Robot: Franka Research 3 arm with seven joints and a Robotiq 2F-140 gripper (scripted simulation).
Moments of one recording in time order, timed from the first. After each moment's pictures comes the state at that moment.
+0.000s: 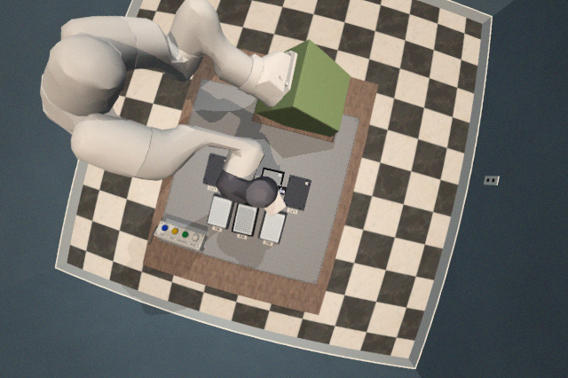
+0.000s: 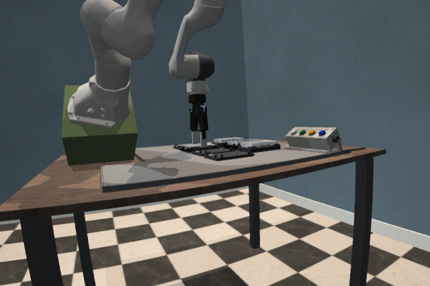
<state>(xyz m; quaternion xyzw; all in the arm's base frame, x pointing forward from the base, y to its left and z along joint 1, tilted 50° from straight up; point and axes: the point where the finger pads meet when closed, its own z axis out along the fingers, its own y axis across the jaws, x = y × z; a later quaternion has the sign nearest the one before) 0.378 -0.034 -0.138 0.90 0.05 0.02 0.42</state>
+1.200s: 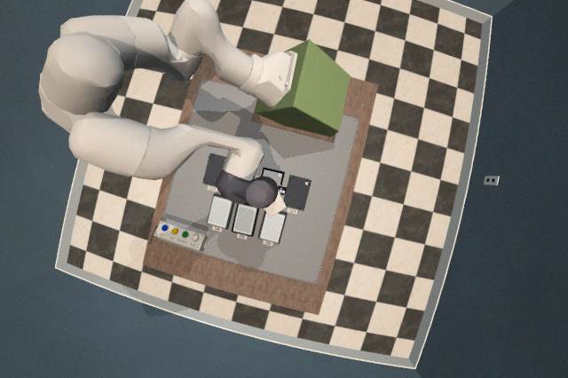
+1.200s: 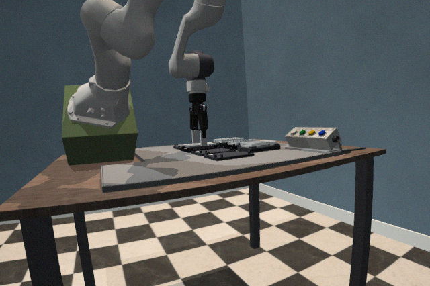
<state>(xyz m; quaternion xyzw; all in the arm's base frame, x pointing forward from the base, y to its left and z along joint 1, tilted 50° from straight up) 0.378 -0.030 -0.136 0.90 0.05 0.02 0.42</state>
